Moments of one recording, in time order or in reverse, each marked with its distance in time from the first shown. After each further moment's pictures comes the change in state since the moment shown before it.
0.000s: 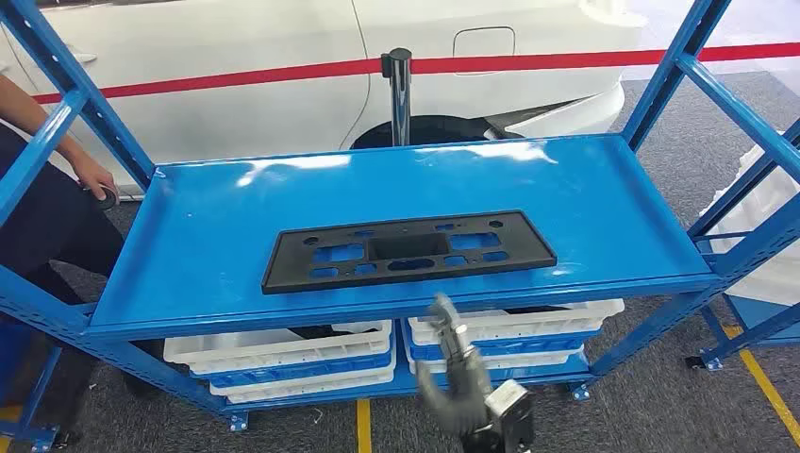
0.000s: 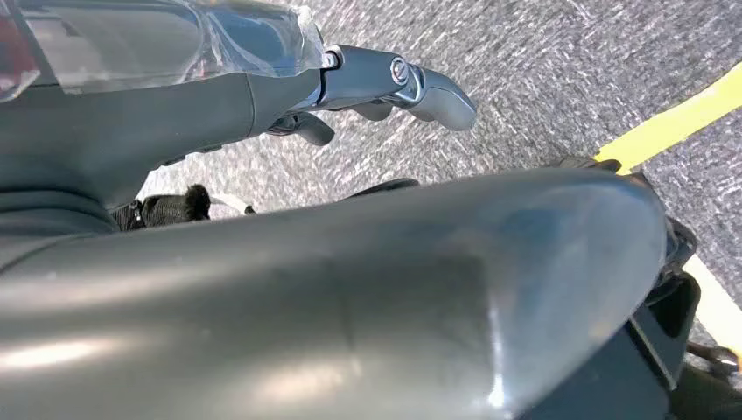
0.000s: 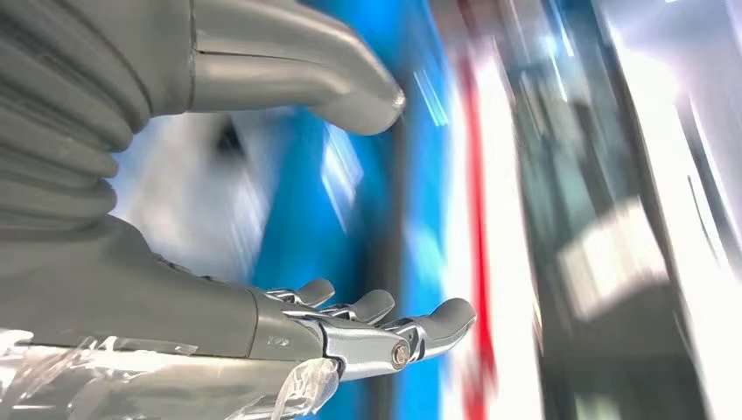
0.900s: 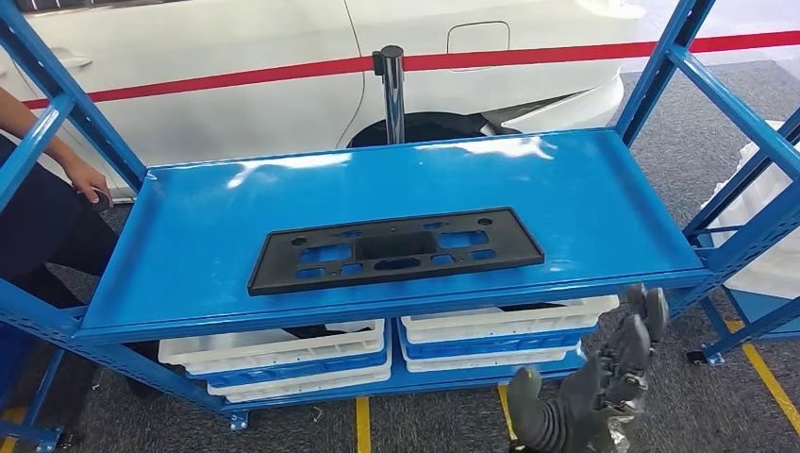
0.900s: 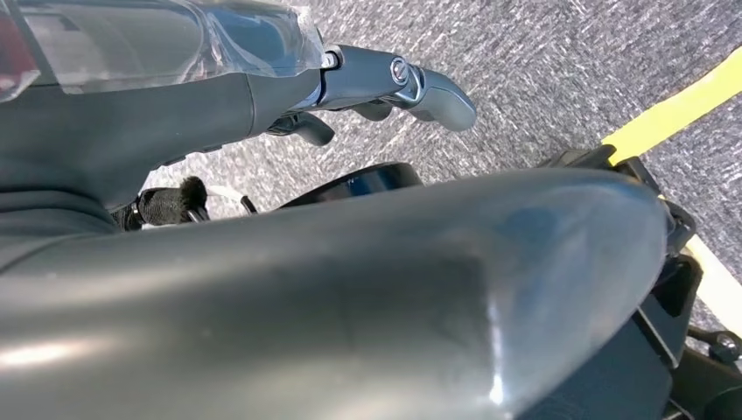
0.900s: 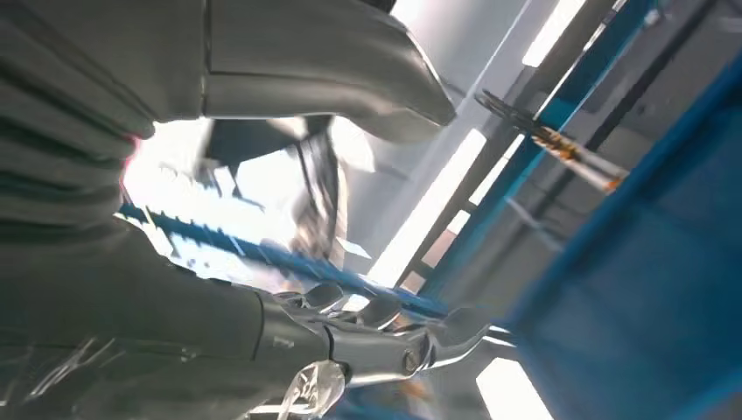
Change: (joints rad) left arm 0.000 -0.005 0.008 0.000 -0.064 -0.008 0.007; right arm 0.143 0.289 -0.357 -0.347 1.118 -0.066 -0.129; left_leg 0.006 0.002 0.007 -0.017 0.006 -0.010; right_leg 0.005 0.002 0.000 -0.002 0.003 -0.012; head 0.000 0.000
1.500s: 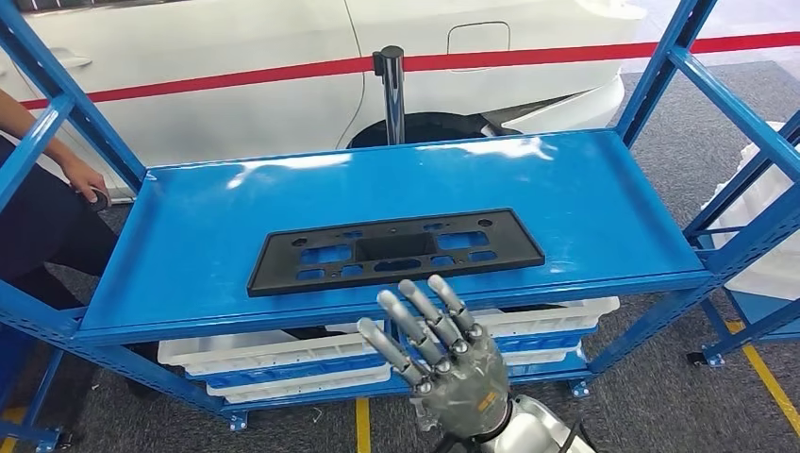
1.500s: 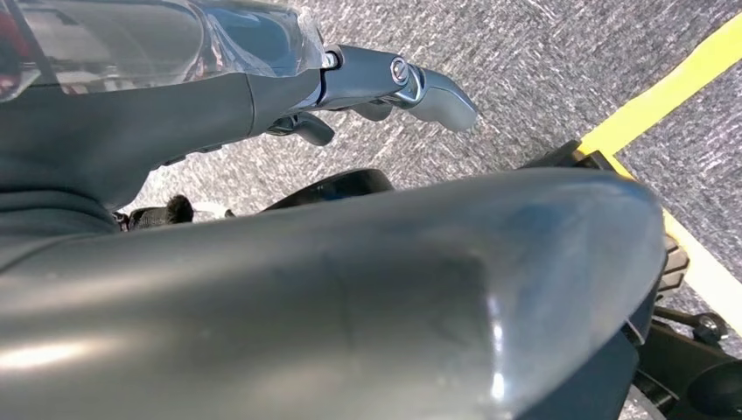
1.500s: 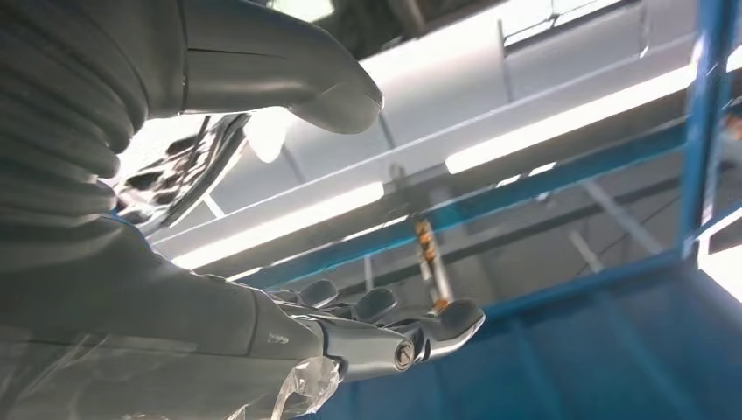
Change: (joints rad) left arm -0.029 0.000 -0.015 0.000 -0.049 -0.037 0.011; right arm -0.420 -0.284 0.517 0.160 0.702 0.114 0.690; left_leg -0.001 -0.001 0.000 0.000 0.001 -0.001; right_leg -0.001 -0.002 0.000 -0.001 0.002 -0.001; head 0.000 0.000
